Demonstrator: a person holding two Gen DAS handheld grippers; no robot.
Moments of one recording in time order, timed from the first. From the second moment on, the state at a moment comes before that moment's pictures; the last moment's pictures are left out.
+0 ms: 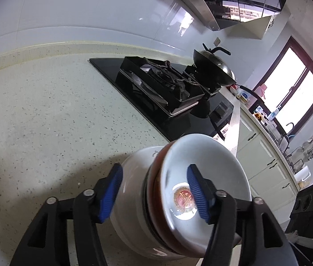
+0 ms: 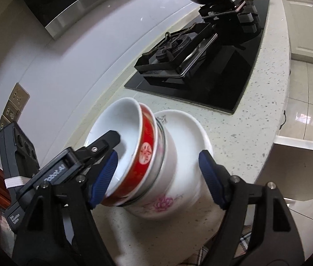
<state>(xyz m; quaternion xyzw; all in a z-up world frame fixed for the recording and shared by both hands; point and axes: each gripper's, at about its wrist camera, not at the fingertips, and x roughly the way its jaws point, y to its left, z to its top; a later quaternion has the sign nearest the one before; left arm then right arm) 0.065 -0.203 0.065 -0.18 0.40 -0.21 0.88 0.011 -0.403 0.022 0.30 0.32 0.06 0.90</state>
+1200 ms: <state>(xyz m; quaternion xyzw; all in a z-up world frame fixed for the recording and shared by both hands) -0.117 -0.152 0.070 0.01 0.25 -0.14 0.96 -0.150 -0.333 0.017 0.09 0.18 -0.11 0.97</state>
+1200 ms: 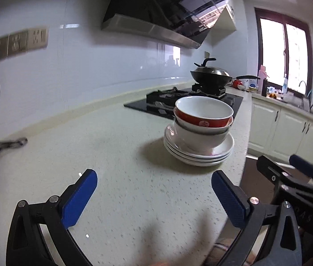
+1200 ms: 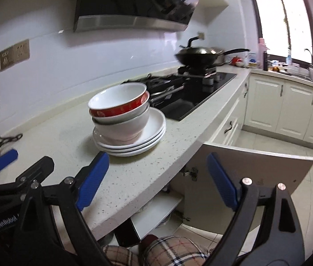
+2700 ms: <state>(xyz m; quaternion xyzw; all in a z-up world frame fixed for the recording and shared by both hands) -0.142 -0.159 0.047 0.00 0.24 -0.13 0.96 -0.170 -0.355 0.002 0.06 0.17 -0.15 0.97</state>
